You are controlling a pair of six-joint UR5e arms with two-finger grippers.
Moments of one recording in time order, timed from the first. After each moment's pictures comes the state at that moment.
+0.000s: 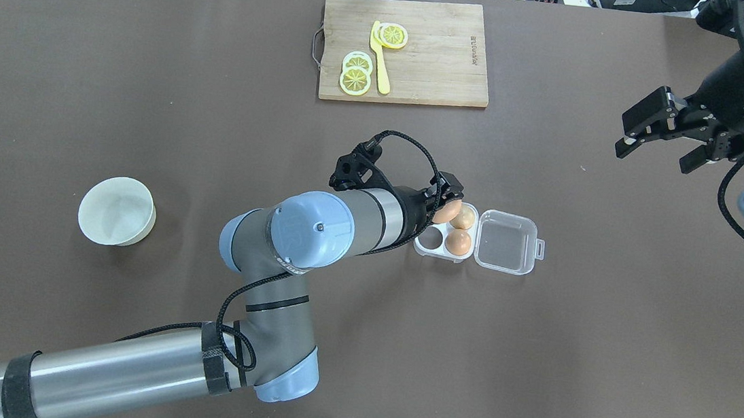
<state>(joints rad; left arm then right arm) -0.37 -2.42 -1.31 -2.47 -1.49 -2.06 1.09 -1.22 2.06 -1.93 2.42 0.71</state>
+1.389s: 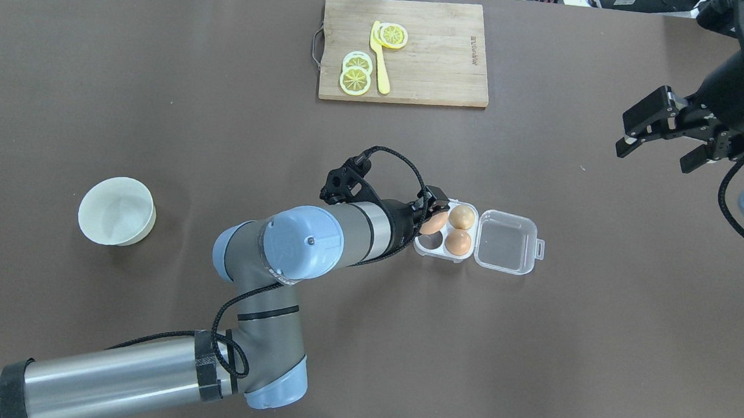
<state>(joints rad) -0.35 -2.40 -1.30 -2.49 -1.48 -2.06 1.09 -1.22 2.06 -1.93 2.42 0.71</state>
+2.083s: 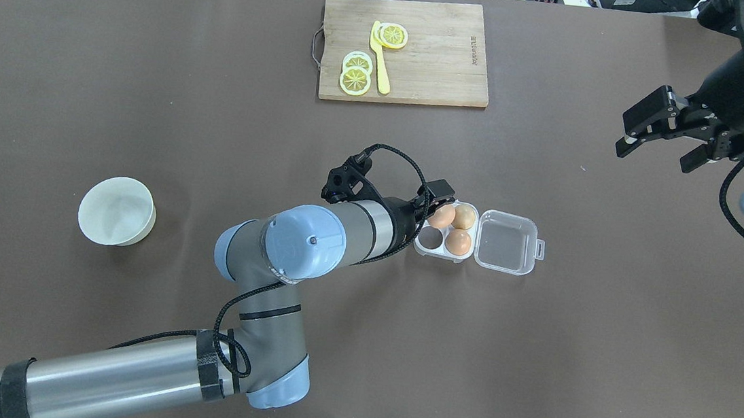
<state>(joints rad) -0.35 -2.40 -1.30 -2.49 -1.47 -2.07 1.09 -1.22 2.07 -1.93 2.42 0.71</state>
